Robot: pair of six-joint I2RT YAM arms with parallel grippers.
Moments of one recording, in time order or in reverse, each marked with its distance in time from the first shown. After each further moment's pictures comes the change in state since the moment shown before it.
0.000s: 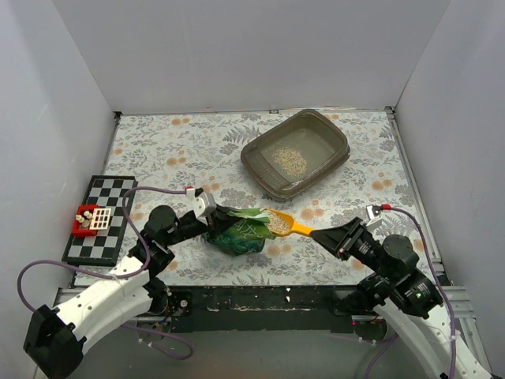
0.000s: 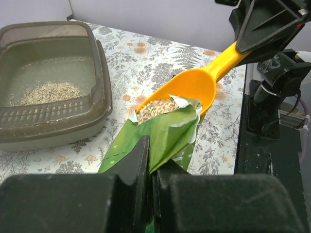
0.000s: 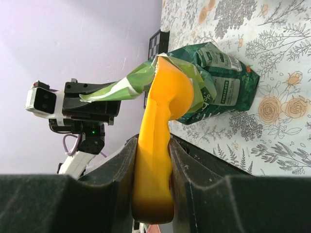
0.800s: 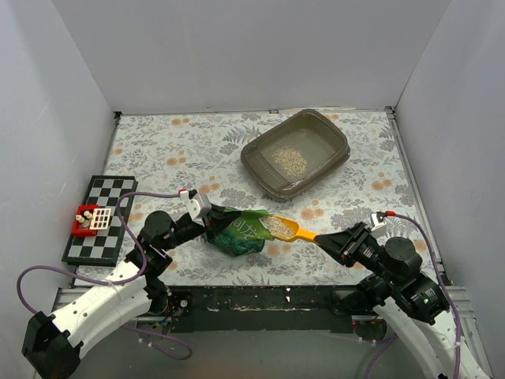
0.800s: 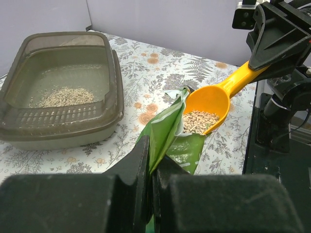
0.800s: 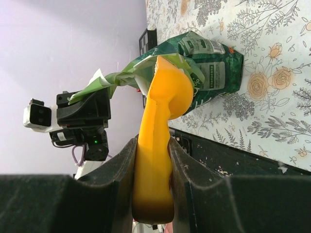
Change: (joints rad) left arm -0.037 -0.059 -0.015 -0.002 -0.115 -0.006; right arm -0.005 -0.048 0.067 -0.221 0.031 0.094
